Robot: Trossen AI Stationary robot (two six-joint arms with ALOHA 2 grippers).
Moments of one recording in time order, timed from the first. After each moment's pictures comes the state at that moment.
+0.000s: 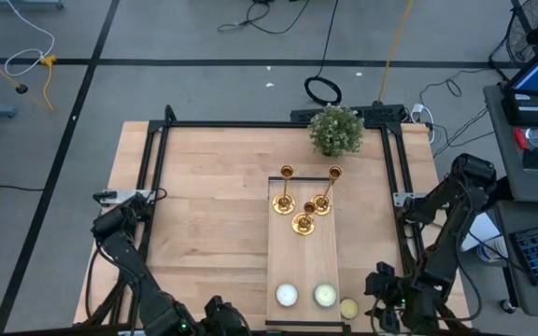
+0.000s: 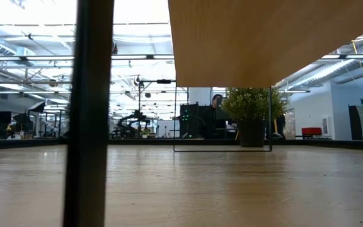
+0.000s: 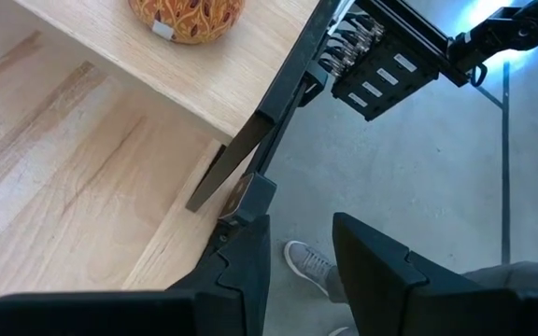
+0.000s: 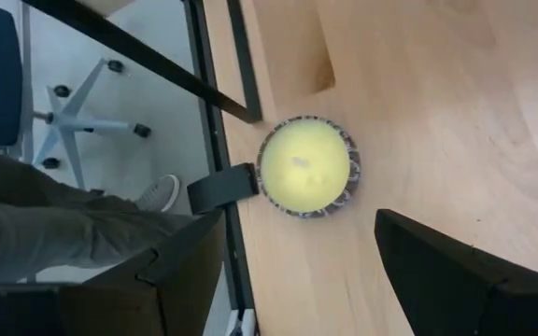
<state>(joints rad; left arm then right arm) -0.91 2.06 1.92 -0.76 -0.58 -1.29 1.14 1.43 0.94 -0.55 0.34 1.37</state>
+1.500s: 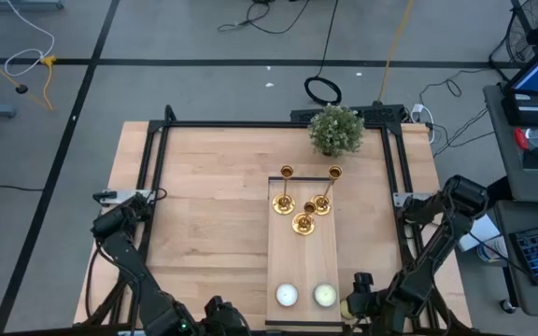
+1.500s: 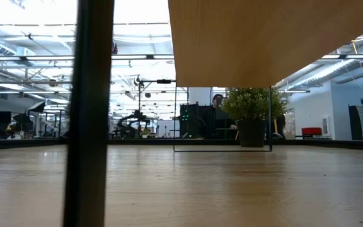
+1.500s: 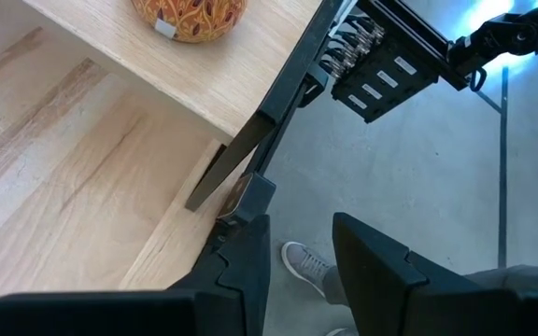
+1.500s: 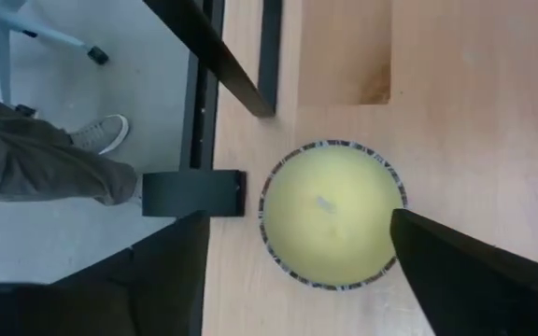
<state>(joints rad) -0.91 2.06 1.92 -0.76 -0.58 -1.30 1.05 1.68 1.03 -0.46 0.23 1.01</state>
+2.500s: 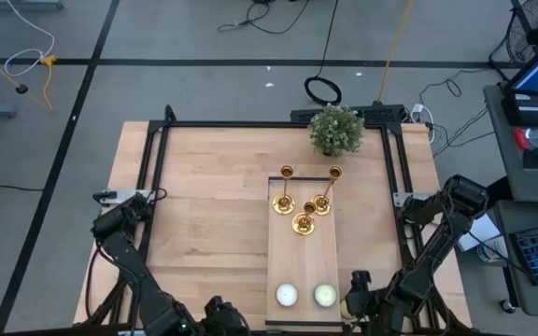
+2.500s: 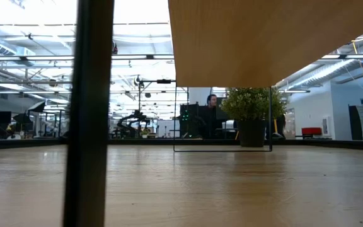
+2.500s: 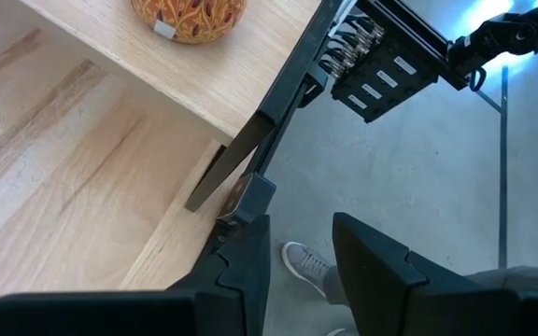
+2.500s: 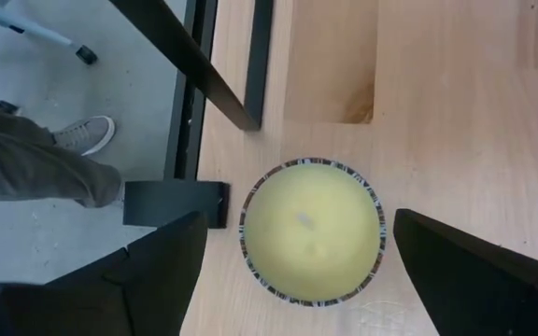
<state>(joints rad) -0.91 2.06 1.92 -0.75 -0.58 -1.30 1.04 1.68 1.03 -0.47 0.26 0.95</state>
